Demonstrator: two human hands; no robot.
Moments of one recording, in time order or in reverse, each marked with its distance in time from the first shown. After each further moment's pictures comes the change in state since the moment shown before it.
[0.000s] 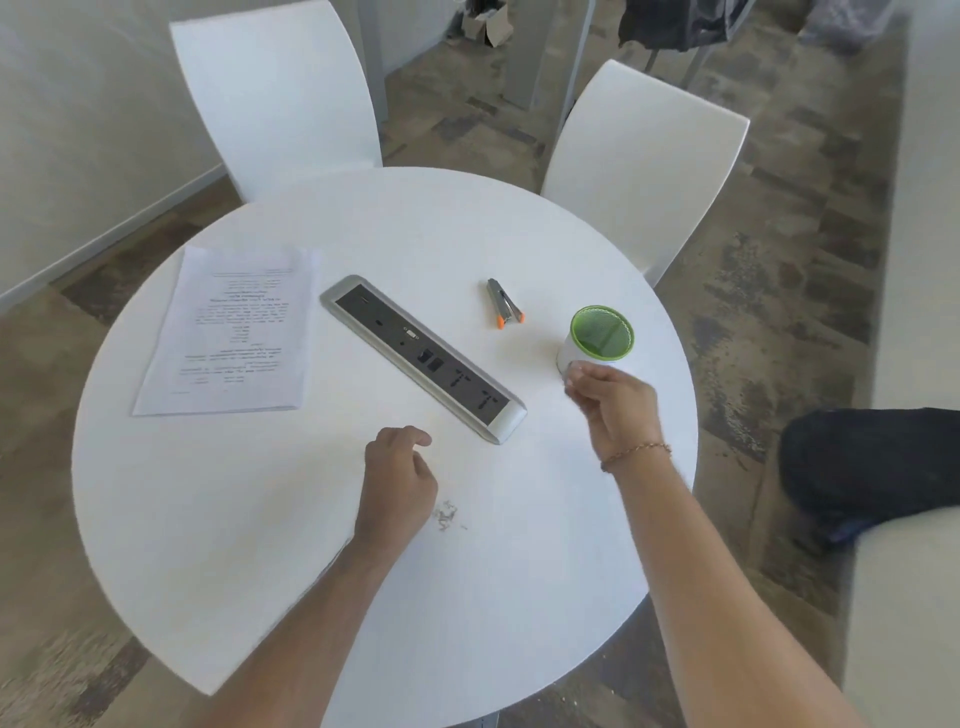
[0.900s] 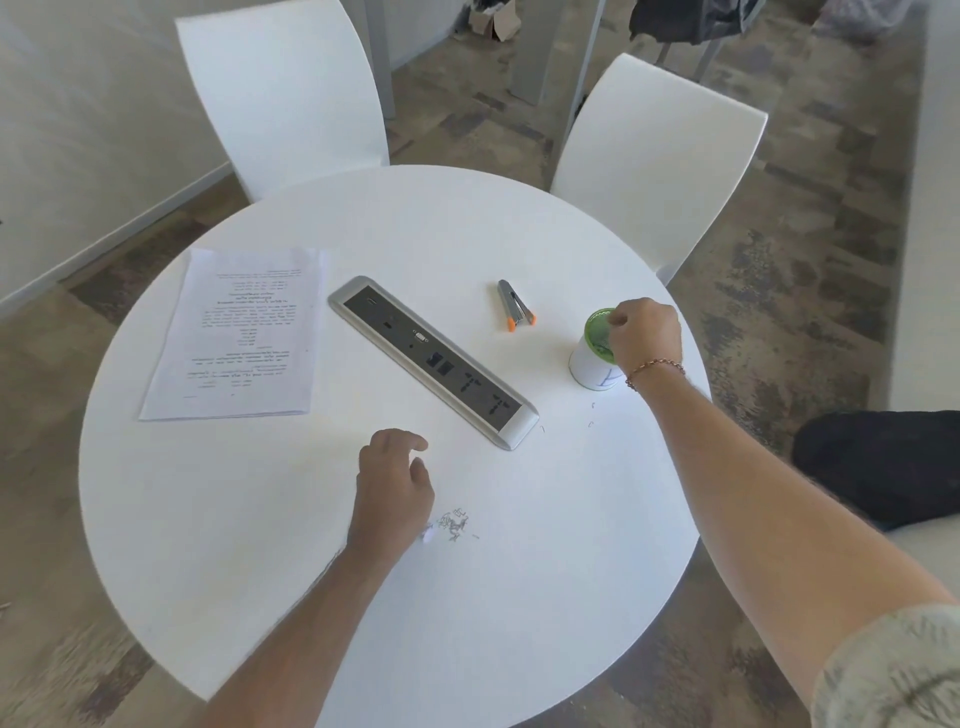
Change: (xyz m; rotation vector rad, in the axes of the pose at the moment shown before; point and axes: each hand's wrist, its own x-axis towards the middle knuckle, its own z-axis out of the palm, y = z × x) left_hand 0.006 -0.015 -0.010 0.025 -0.003 0.018; right_hand 0.099 -0.040 0.012 -1.419 0.235 -0.412
